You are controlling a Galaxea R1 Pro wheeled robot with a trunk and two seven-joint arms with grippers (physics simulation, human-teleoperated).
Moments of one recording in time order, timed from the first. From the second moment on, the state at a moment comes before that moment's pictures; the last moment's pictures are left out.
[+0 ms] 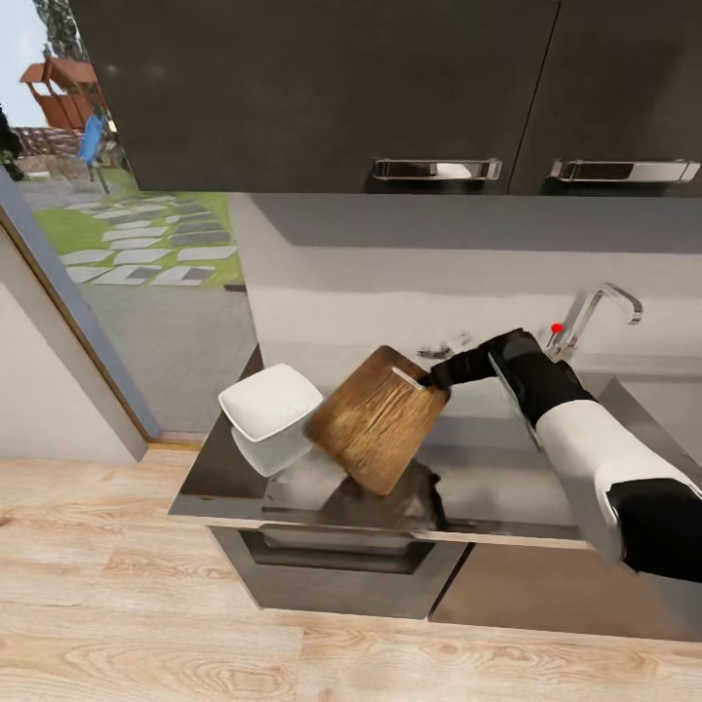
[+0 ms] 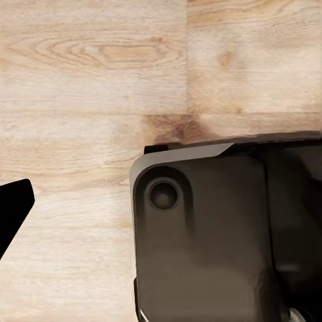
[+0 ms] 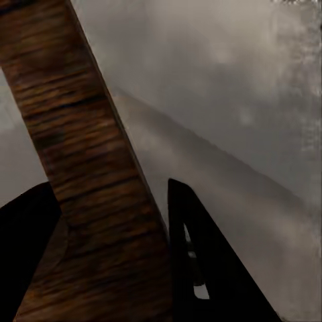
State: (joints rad) left arm 0.00 0.00 -0.09 -0.31 -0.01 -0.35 0.07; right arm -1.30 -0.10 0.18 -0.58 0.27 0.69 0.72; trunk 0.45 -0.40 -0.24
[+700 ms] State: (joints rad) left arm 0.00 -0.01 -0.09 -0.31 -0.01 -0.35 0.07; right arm -1.30 -0.17 -0.09 -0.58 0.28 0.77 0.23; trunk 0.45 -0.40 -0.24
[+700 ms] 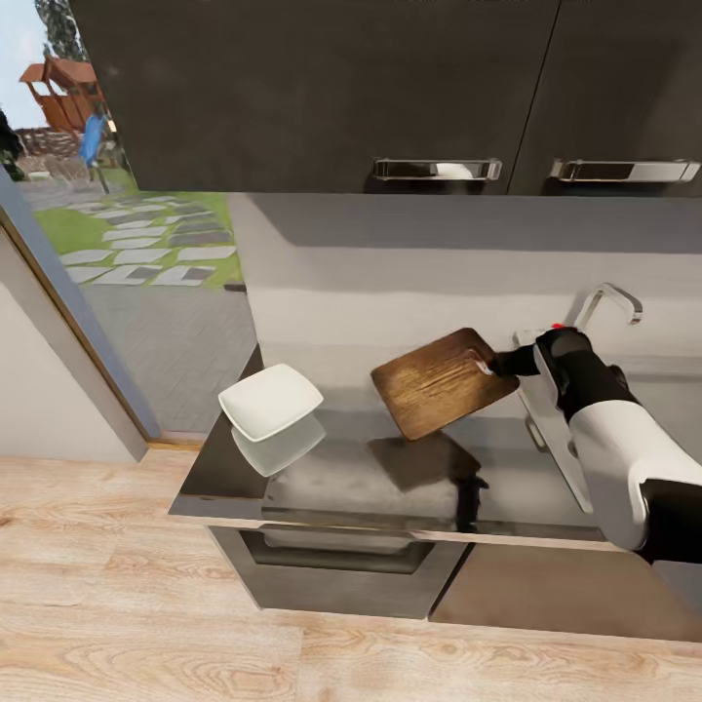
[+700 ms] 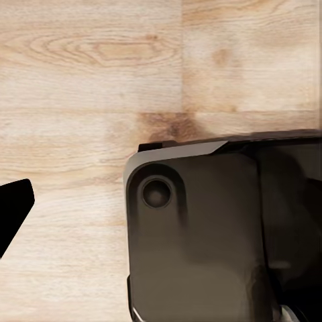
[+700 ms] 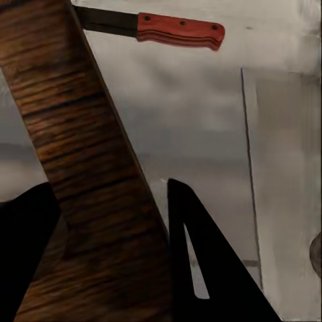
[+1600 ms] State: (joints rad) left arm 0.00 -0.02 -0.09 -0.31 -0.01 -0.35 0.07; right arm -1.30 -0.15 -0.38 -0.55 0.27 0.82 -0.09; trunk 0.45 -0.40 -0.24
